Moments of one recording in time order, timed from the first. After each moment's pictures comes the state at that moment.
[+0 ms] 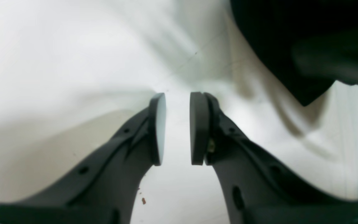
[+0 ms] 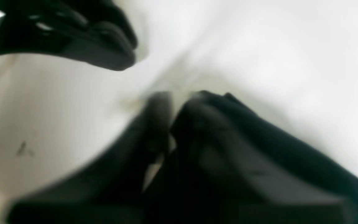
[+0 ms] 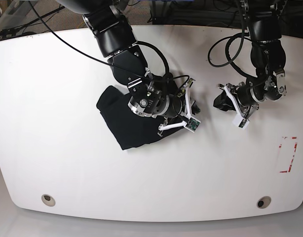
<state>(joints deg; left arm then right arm) -4.3 -15.3 -12.3 80.5 -32.8 -42.4 56.7 14.4 -6.4 -23.9 79.2 0.6 35.2 -42.5</state>
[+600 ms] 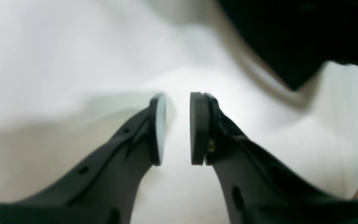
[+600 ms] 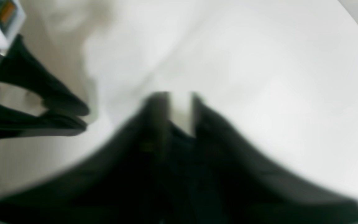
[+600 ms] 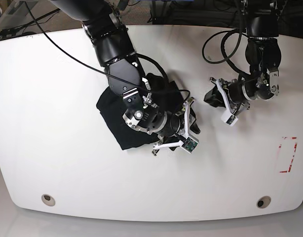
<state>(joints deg) -3.2 -15.4 -6.7 84.1 -32.9 -42.4 57.0 17.8 -6.6 -22.3 84.7 1.1 31.0 -45.9</state>
